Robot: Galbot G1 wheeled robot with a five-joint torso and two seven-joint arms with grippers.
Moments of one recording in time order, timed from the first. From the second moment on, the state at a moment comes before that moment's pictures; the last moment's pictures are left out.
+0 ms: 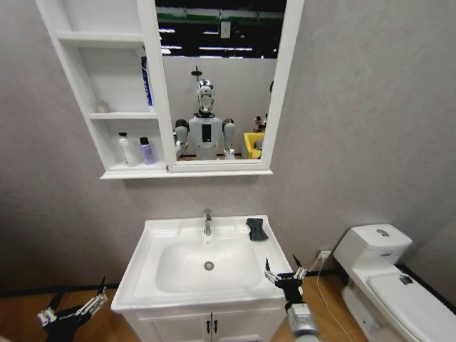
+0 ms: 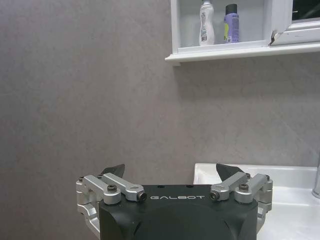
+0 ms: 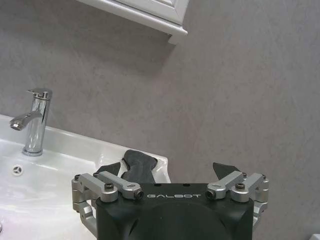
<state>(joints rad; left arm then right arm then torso) 1.85 -1.48 -1.01 -2.31 -0.37 0.01 0.02 -1.49 1.43 0.48 2.03 -0.18 -0.04 0.19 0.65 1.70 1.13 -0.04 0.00</state>
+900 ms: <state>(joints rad) 1.85 -1.48 -1.01 -2.31 -0.37 0.01 0.02 -1.48 1.41 0.46 2.03 -0.17 -0.04 0.14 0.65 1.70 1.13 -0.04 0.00</state>
